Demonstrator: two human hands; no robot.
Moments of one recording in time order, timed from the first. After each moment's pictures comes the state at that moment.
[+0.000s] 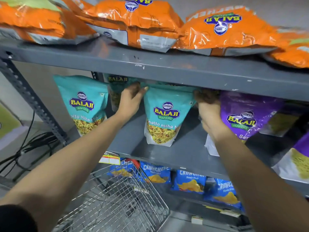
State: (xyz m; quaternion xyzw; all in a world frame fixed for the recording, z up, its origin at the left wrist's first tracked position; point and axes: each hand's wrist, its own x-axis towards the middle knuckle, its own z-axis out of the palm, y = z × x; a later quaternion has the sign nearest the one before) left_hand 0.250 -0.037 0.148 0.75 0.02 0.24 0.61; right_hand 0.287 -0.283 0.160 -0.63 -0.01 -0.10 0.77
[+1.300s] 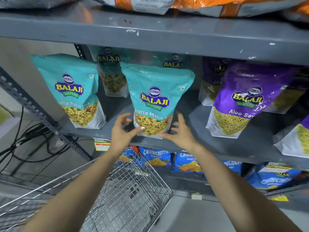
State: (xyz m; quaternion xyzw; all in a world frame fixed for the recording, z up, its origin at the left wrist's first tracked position) left_hand 0.154 -0.046 0.017 0.77 0.16 0.16 0.59; right_hand 0.220 -0.265 0.023 -0.83 -0.10 0.14 0.54
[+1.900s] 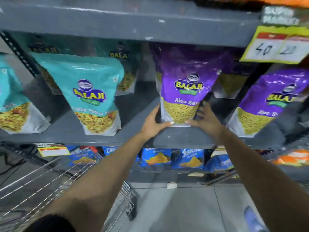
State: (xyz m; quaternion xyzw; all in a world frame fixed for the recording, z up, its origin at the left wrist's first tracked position) left_hand 0.259 -0.283 -0.020 0.81 -0.01 -0.04 0.59; right_hand 0.277 -0.514 0.021 -0.83 -0.01 0.06 0.56
